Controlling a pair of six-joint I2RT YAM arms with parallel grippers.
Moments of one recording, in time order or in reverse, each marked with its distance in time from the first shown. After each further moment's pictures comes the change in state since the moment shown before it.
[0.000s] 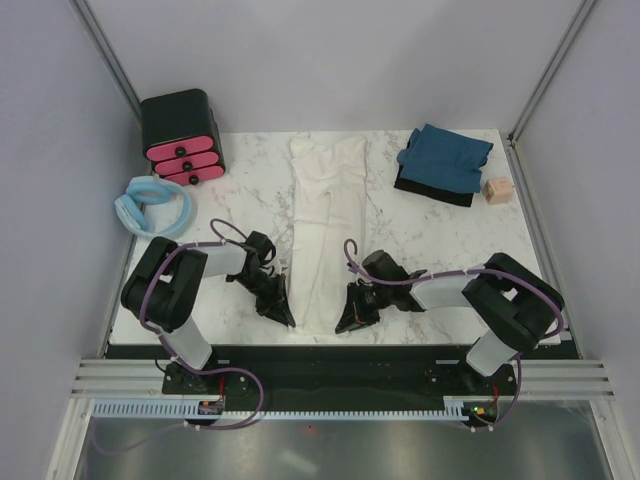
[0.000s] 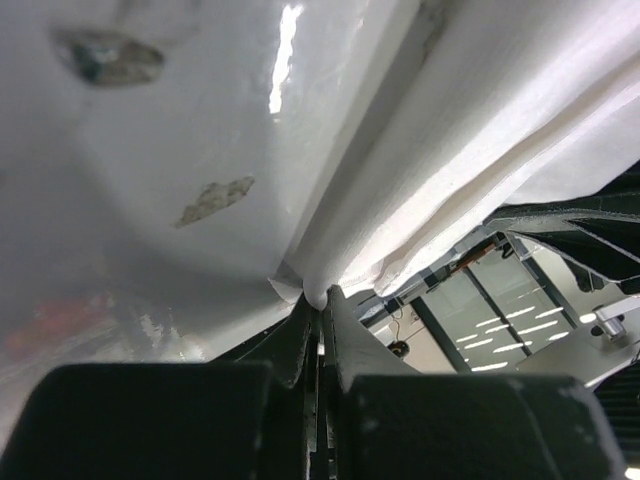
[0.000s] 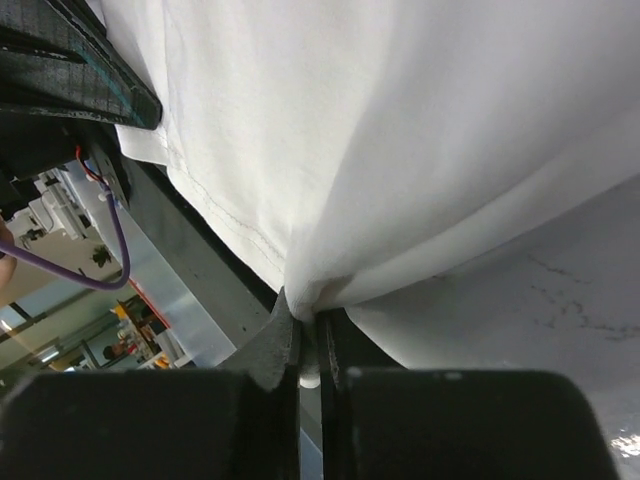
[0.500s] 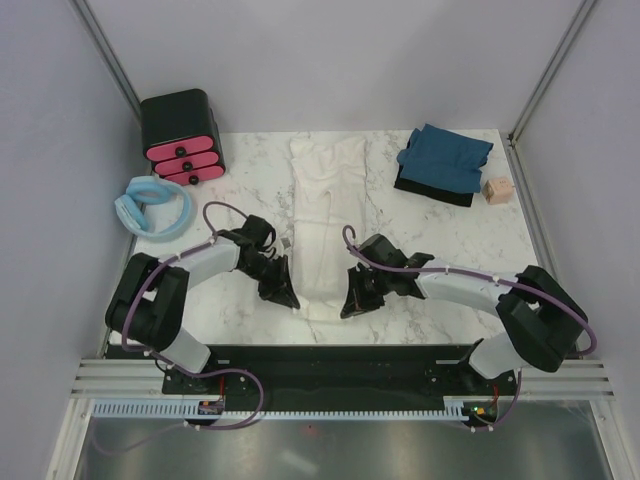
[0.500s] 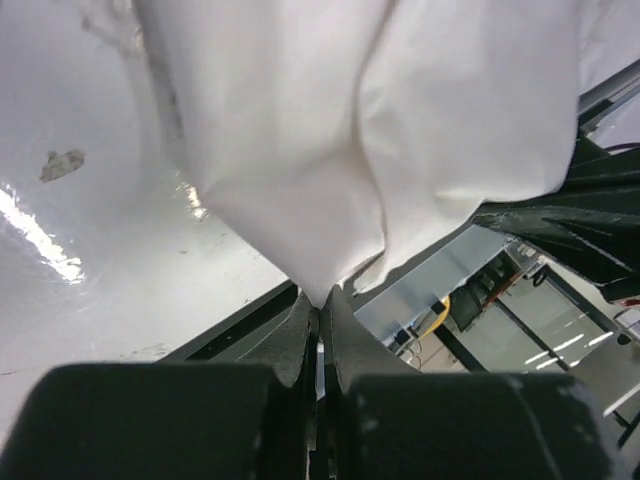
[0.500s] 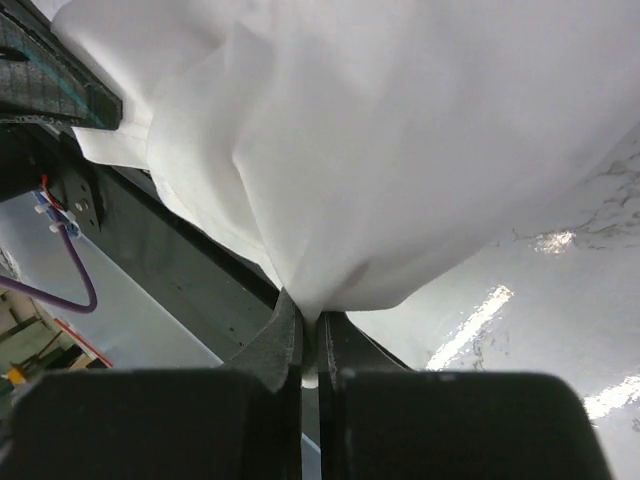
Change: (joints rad) left arm -0.005 -0.131 0.059 -0.013 -0.018 -0.001; right arm 0.008 -0.137 0.174 -0.383 0.189 -0.124
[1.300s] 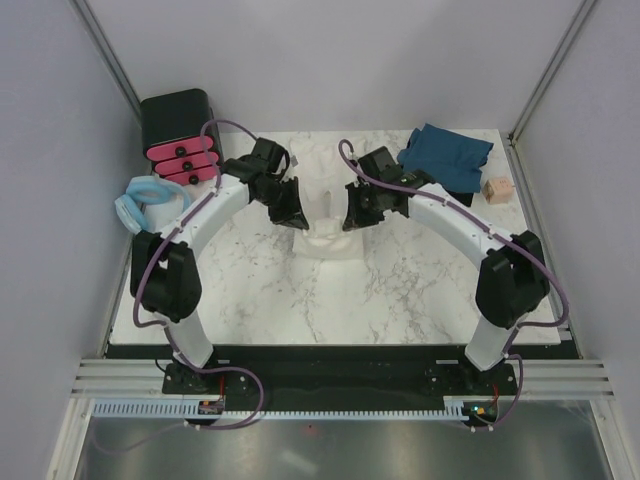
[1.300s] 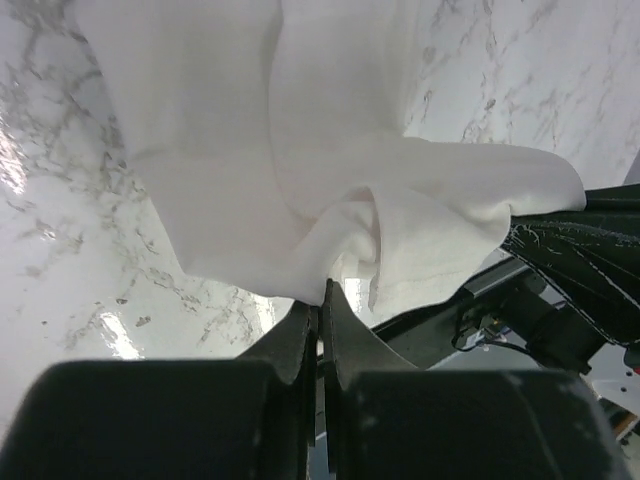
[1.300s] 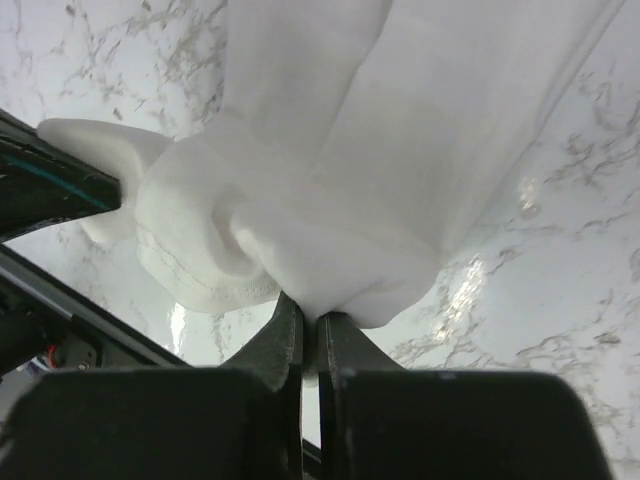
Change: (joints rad) left arm 0.002 0.184 0.724 -0.233 -0.271 0.011; right arm -0.219 0.260 0.754 -0.417 0.193 -0.306
